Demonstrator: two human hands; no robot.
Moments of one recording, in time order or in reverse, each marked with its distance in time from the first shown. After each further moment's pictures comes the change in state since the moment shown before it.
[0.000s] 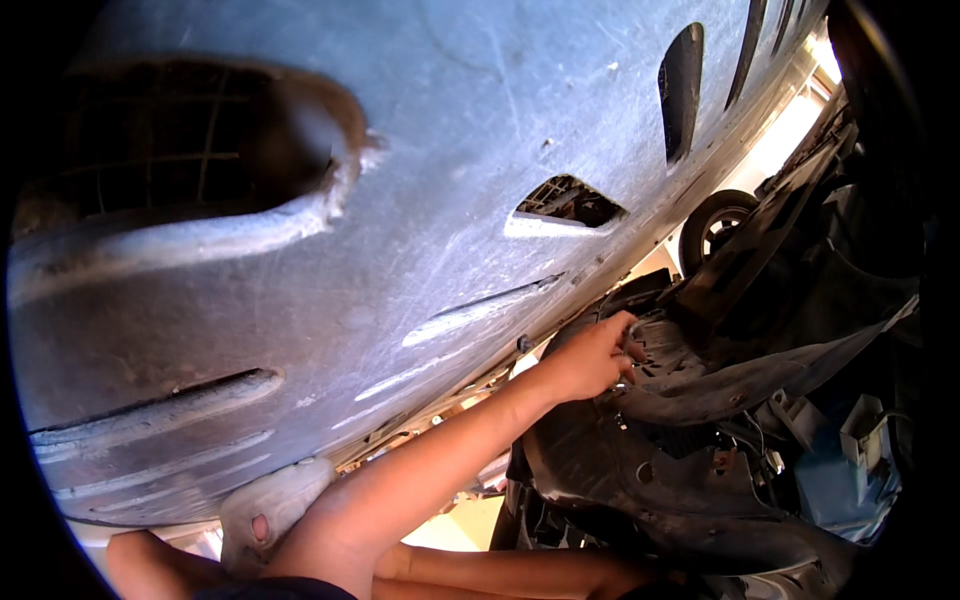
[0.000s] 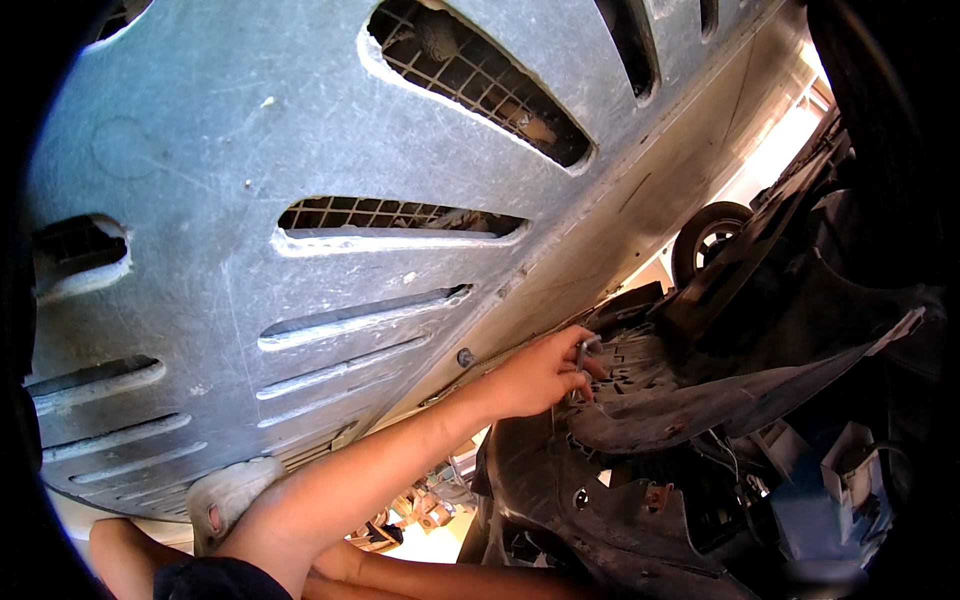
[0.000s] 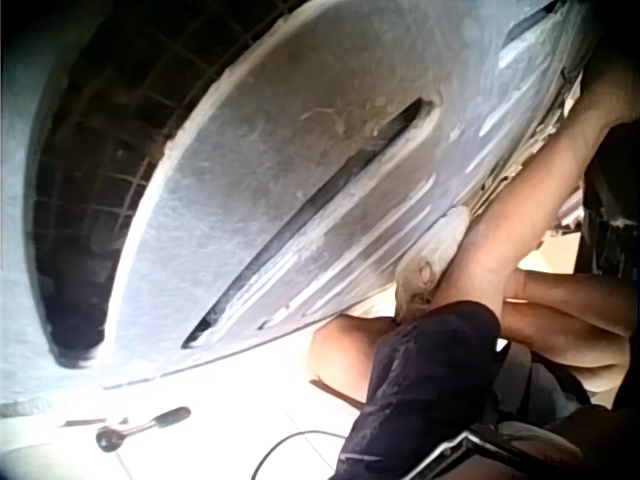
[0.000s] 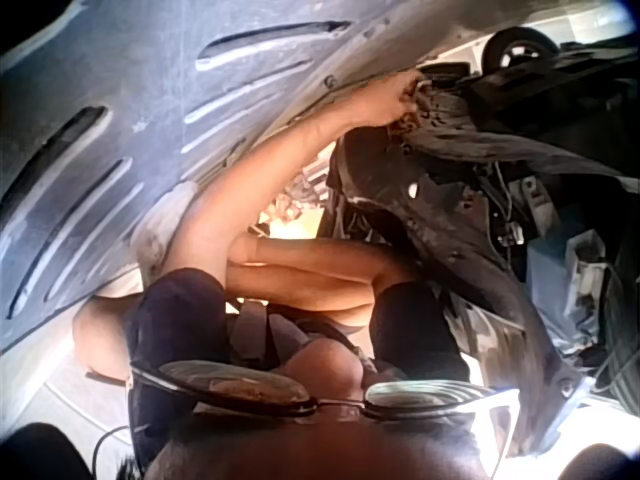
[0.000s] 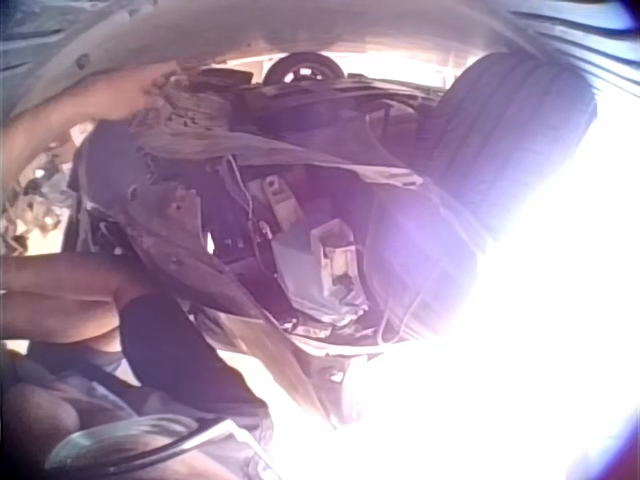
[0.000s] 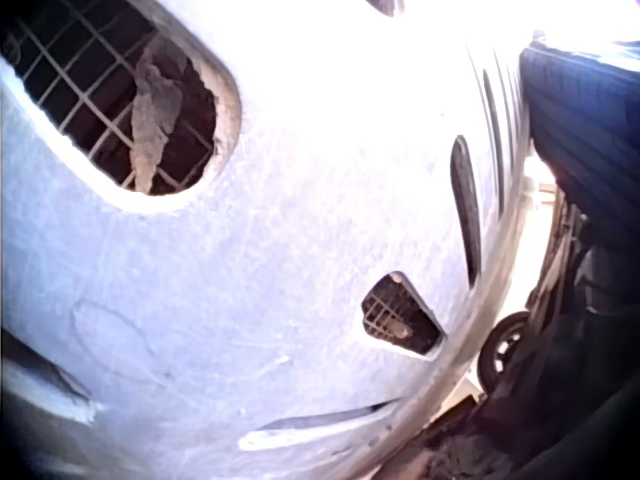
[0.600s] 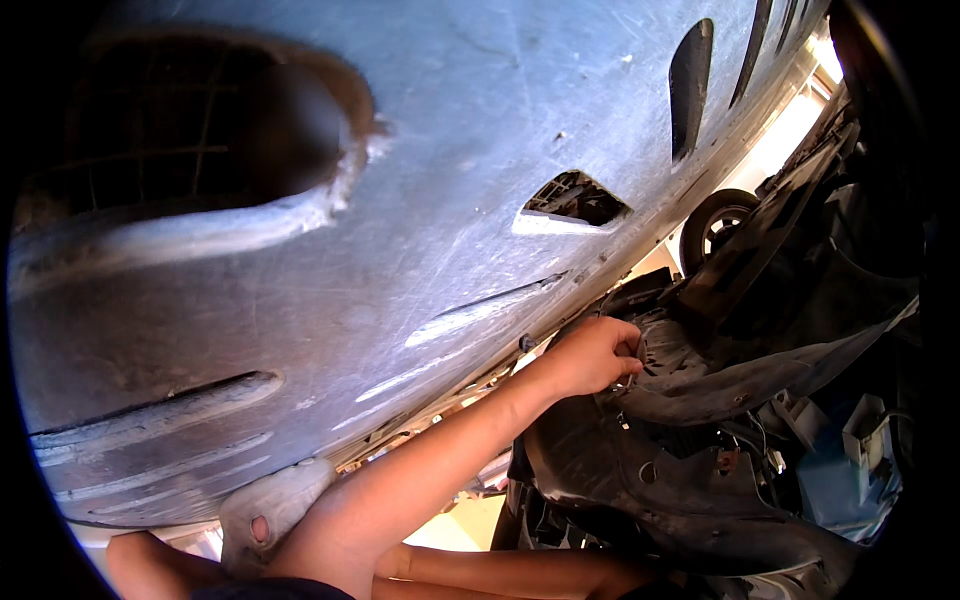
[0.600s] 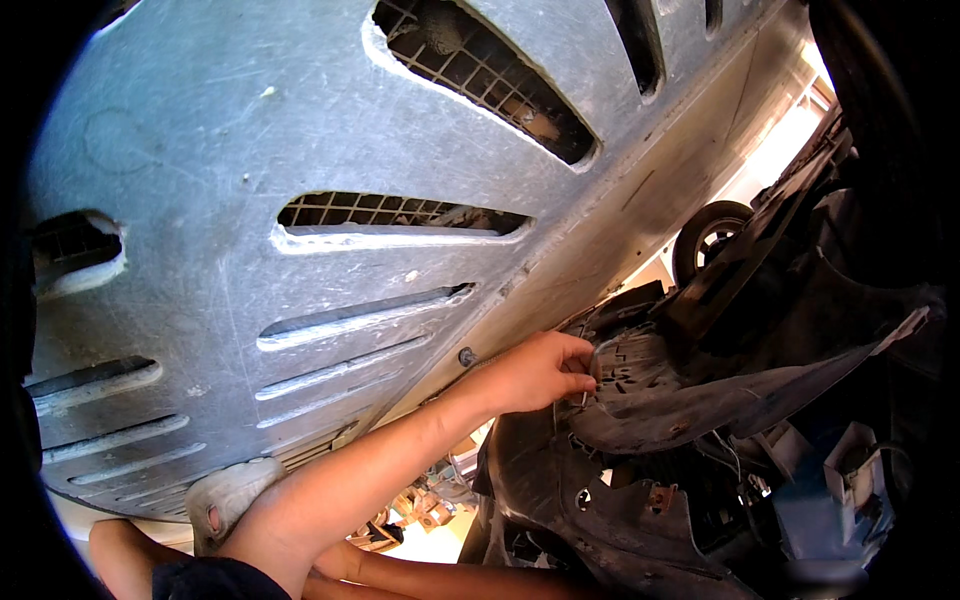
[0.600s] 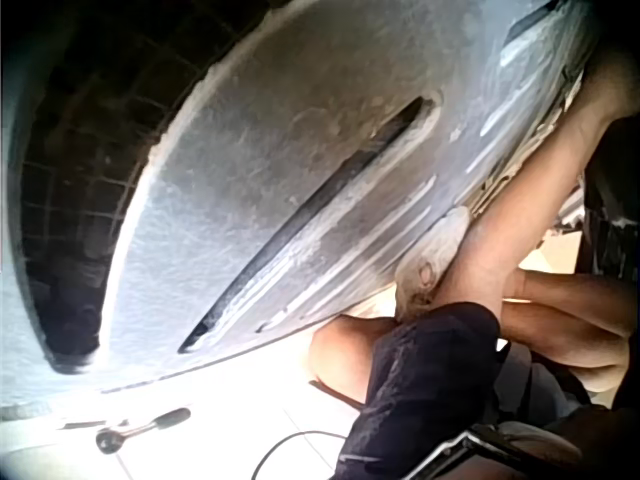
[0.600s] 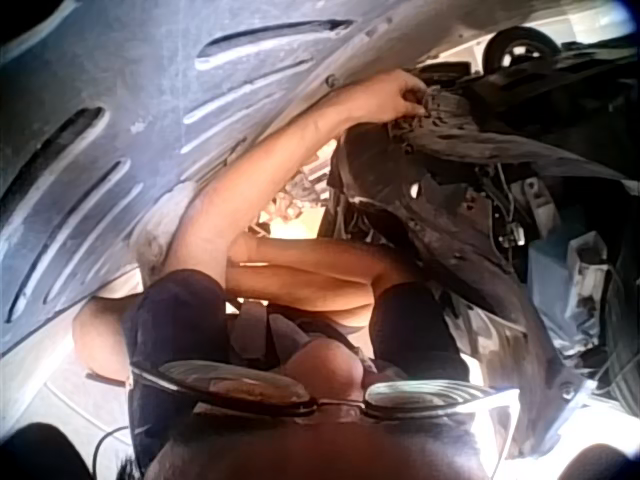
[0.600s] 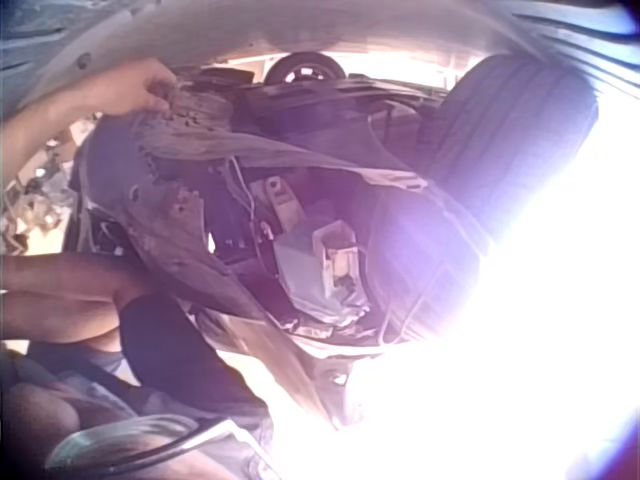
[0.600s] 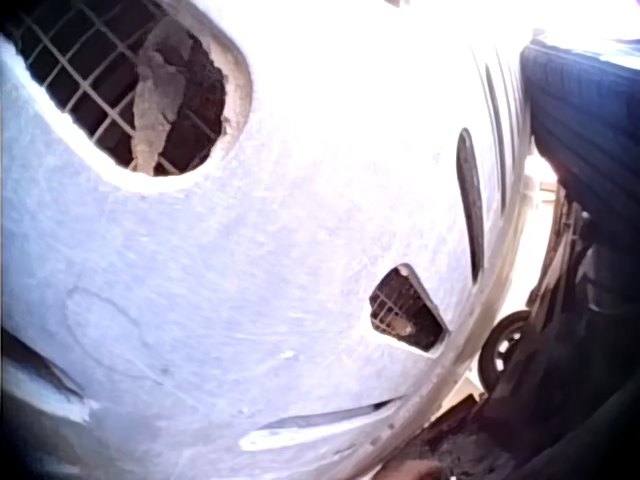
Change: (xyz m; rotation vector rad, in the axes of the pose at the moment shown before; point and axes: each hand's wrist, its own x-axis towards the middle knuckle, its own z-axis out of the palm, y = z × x) left_hand 0.003 0.000 -0.004 0.154 0.051 0.010; right_hand -0.008 -0.007 -0.004 -0.037 0.011 -0.009
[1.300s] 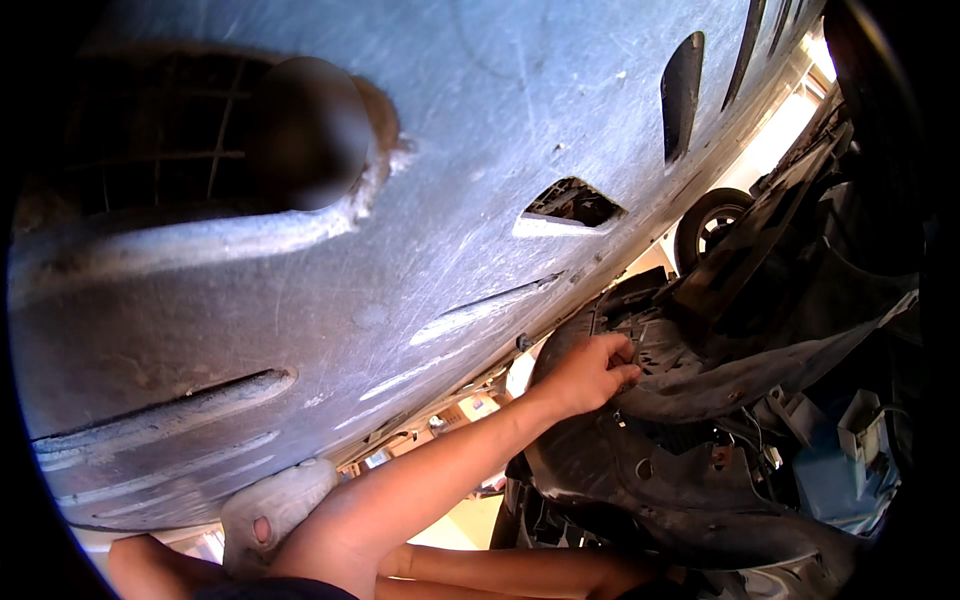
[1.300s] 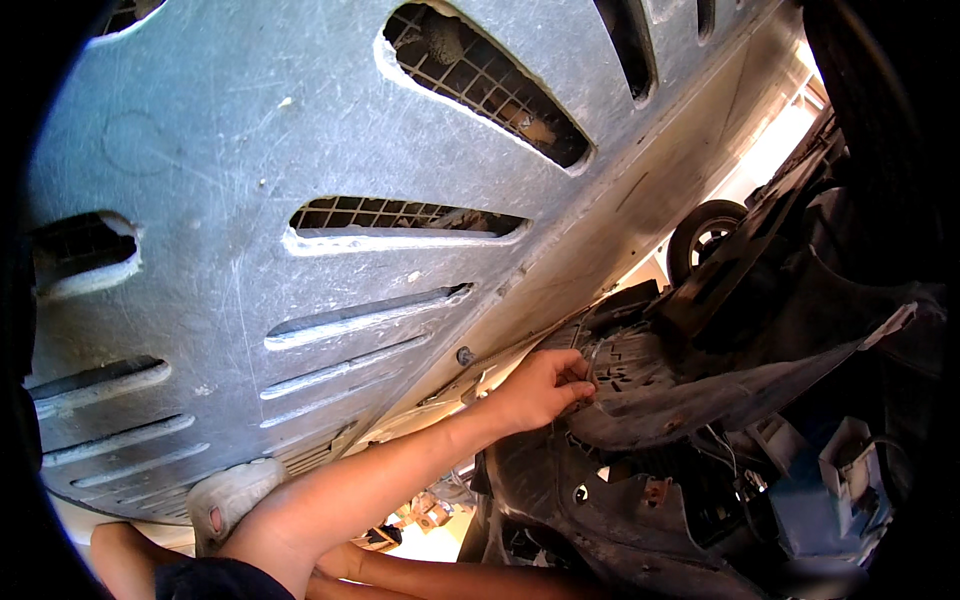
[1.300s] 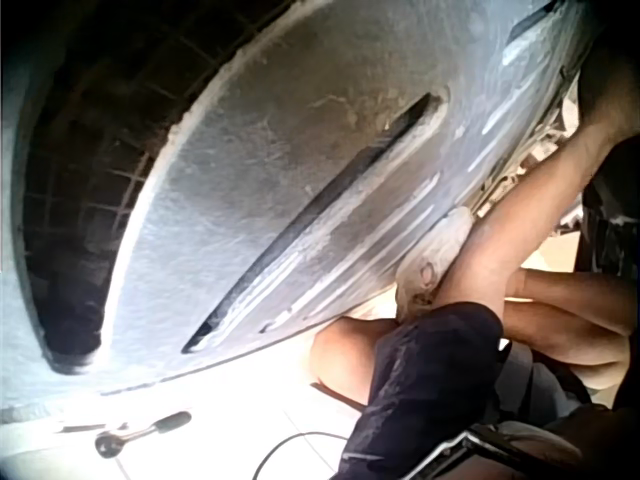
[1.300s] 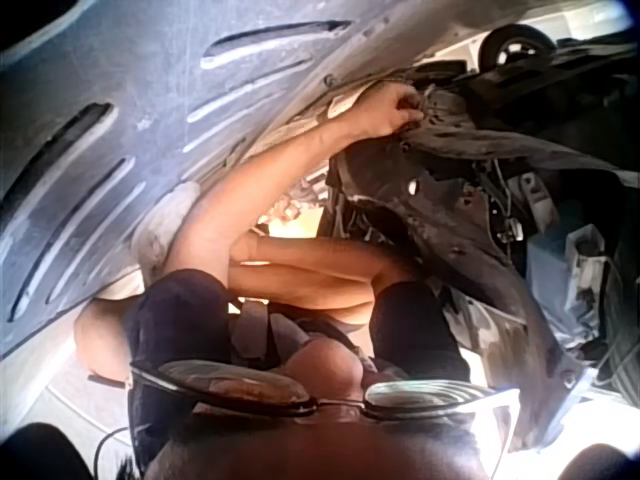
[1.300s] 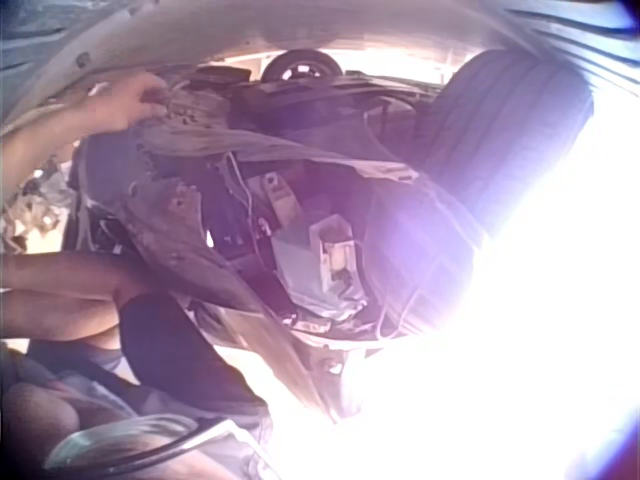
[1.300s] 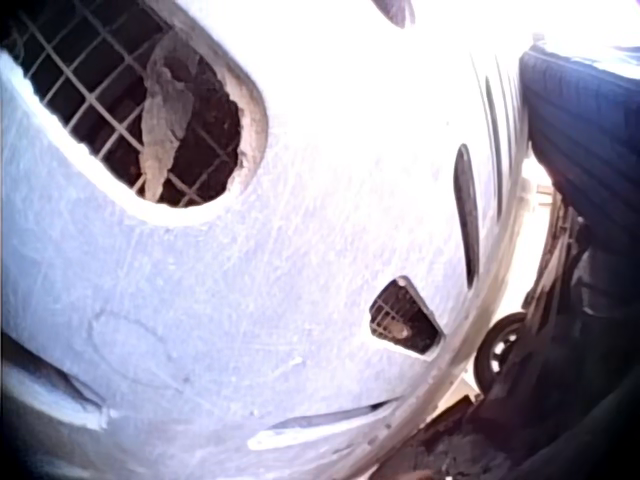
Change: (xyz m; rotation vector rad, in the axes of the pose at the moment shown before) left_hand -0.010 -0.022 0.027 -0.144 0.105 0.006; right_hand 0.001 -0.003 0.004 -0.035 0.015 -0.002
